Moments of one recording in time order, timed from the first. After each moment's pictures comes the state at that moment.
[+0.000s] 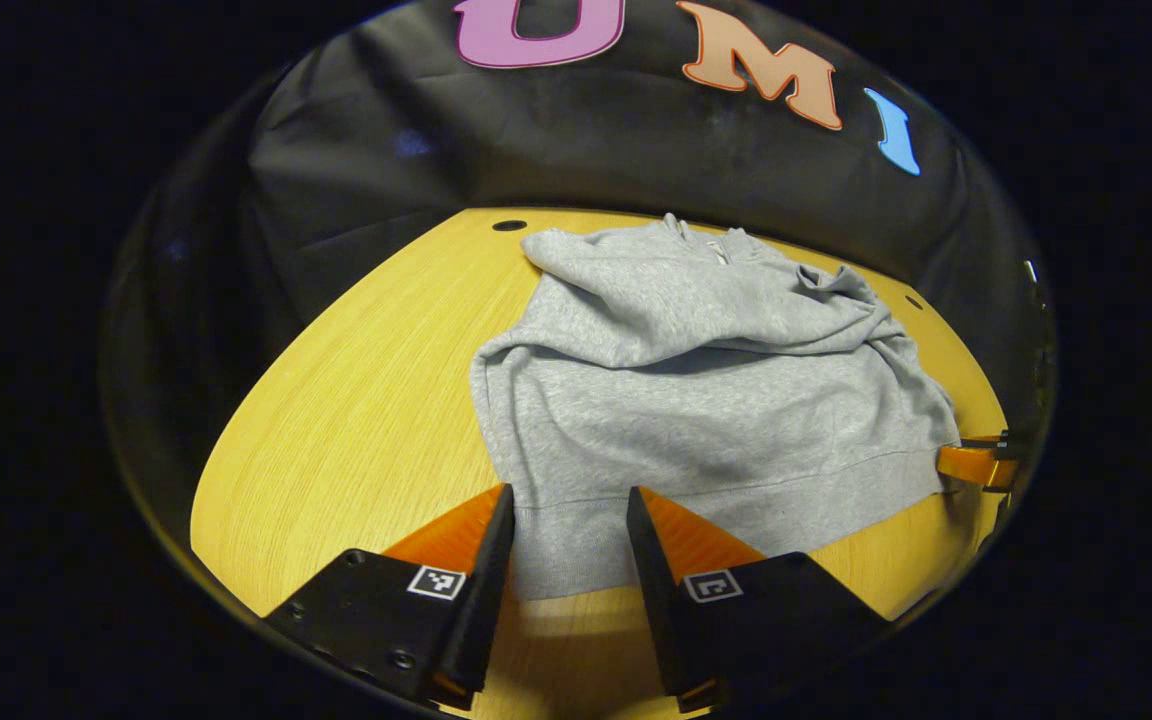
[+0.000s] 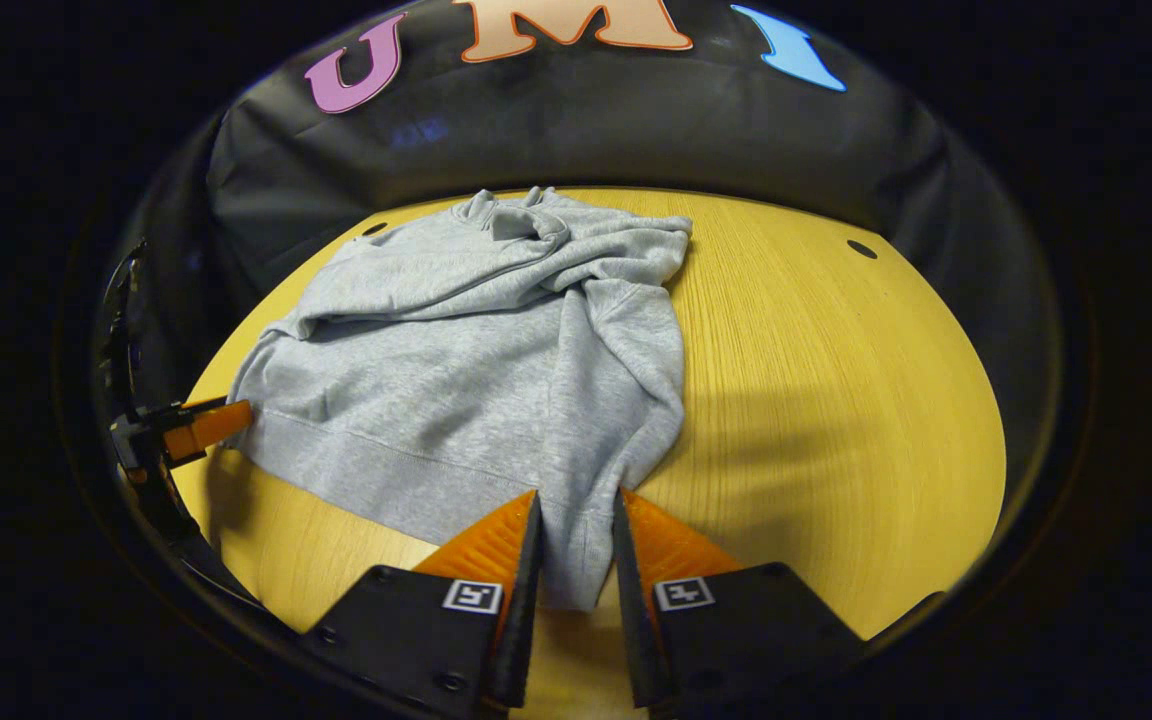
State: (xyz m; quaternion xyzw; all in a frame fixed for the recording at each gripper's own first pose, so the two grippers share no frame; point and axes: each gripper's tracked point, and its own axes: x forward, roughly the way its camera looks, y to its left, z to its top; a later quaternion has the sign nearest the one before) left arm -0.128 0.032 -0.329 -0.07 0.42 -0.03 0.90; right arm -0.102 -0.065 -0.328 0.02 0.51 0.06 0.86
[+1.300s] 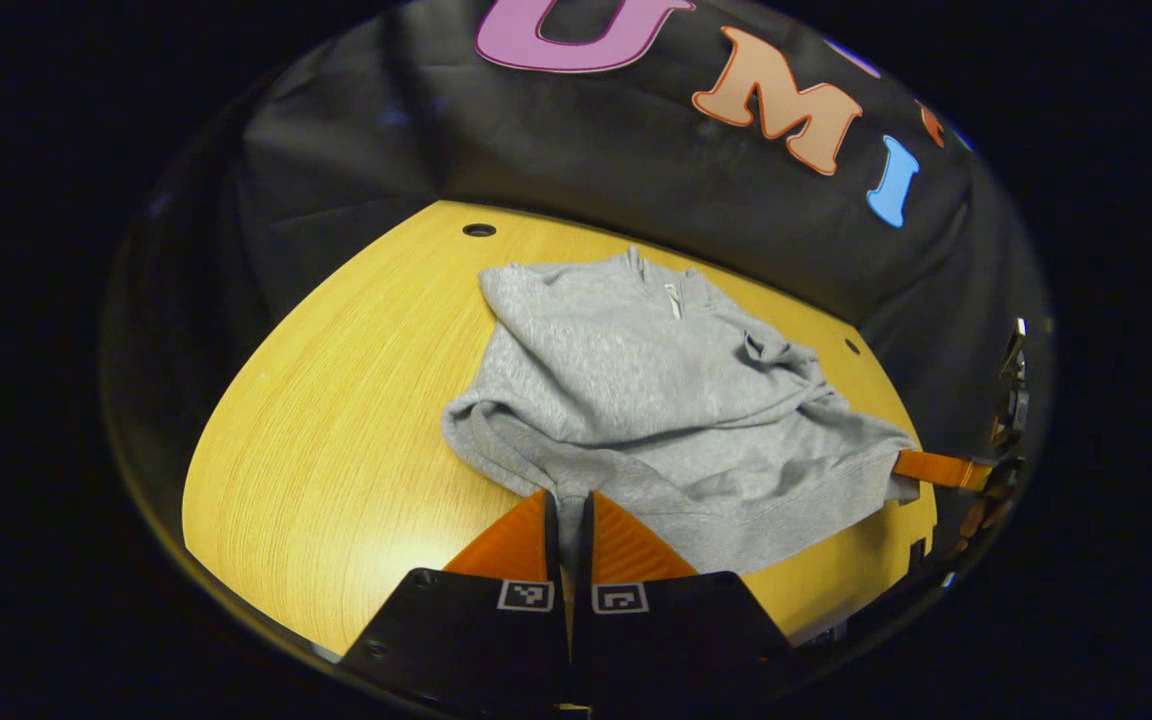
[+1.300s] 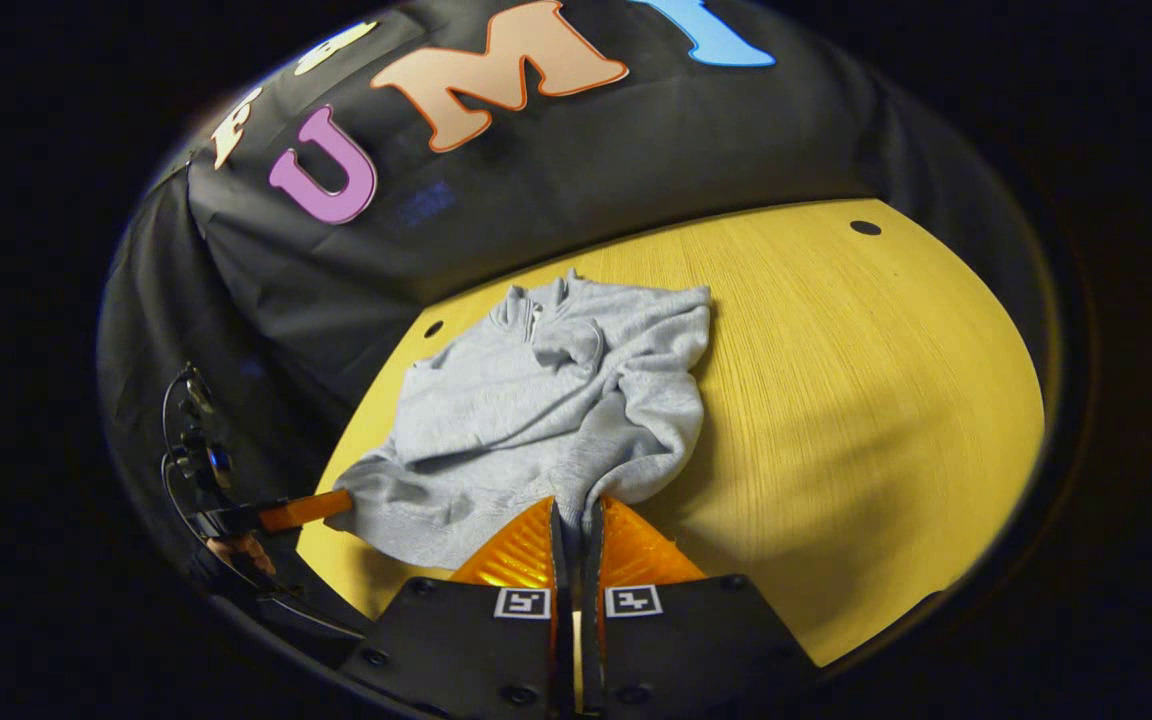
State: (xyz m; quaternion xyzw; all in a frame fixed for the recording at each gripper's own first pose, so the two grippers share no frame) left arm -0.076 0.023 -0.251 -0.17 0.43 -0.07 0.89; right arm -0.032 -0.051 -0.231 0.21 0.45 0.08 0.86
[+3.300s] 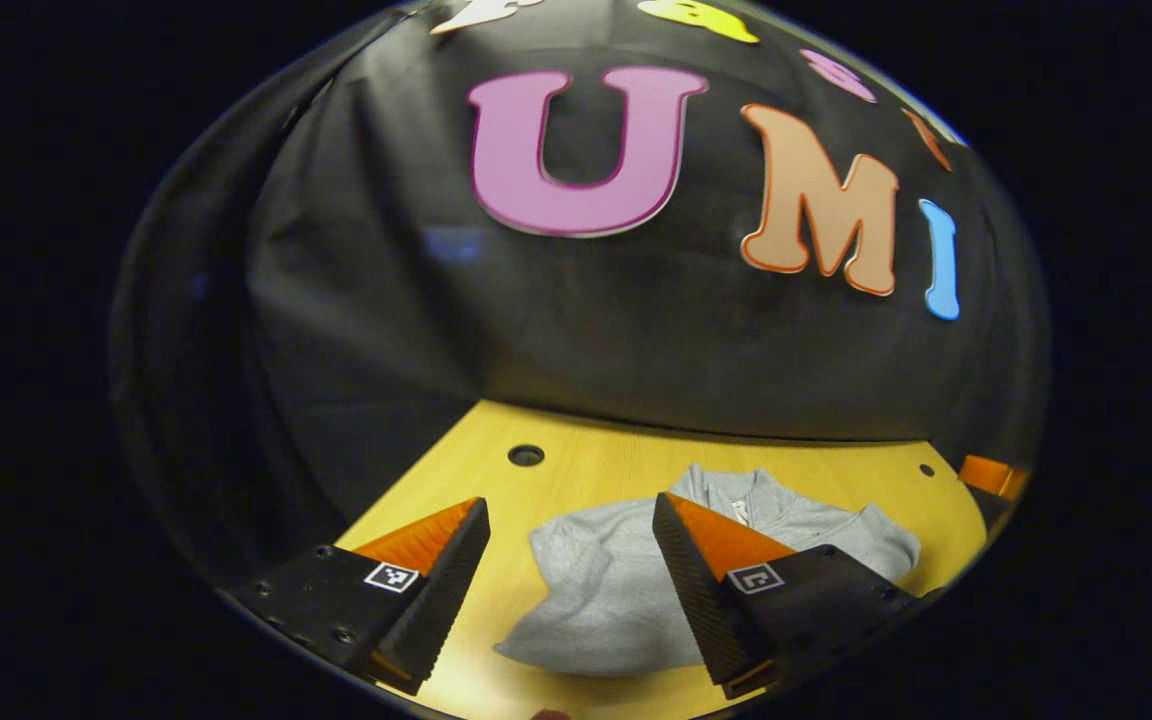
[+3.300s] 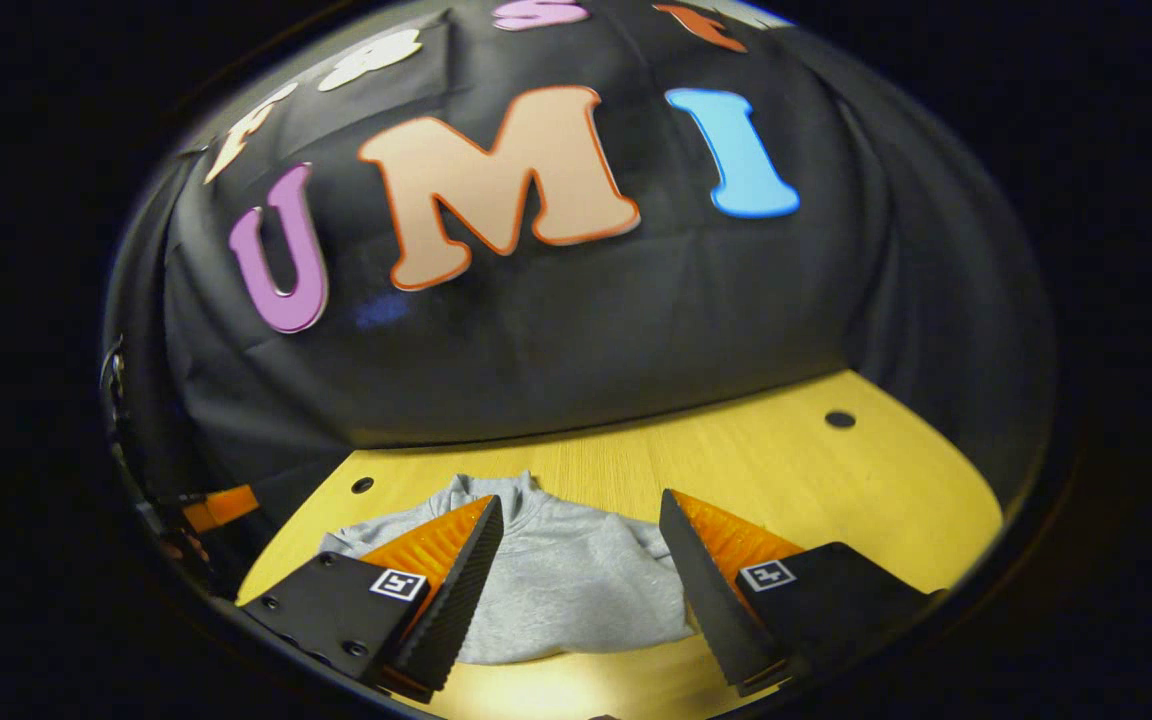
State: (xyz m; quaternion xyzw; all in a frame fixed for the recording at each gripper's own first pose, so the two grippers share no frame) left arm 0.097 0.087 -0.147 -0.05 0.20 0.03 0.98; right arm 0.130 -0.061 -0.148 0.07 0.22 -0.02 0.97
